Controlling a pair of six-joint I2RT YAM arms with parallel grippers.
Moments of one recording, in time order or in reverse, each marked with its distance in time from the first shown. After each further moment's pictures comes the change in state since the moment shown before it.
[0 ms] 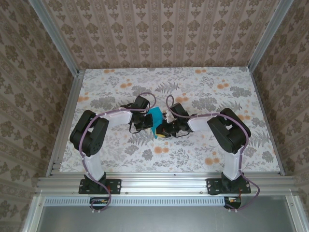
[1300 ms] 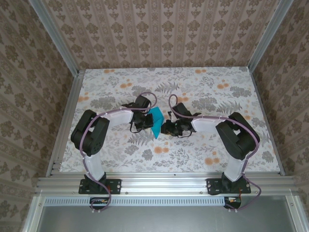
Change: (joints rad) left arm -0.007 0.008 0.032 -0.042 -0.022 -0.005; right arm 0.006 -0.118 -0.010 -0.194 0.283 -0.104
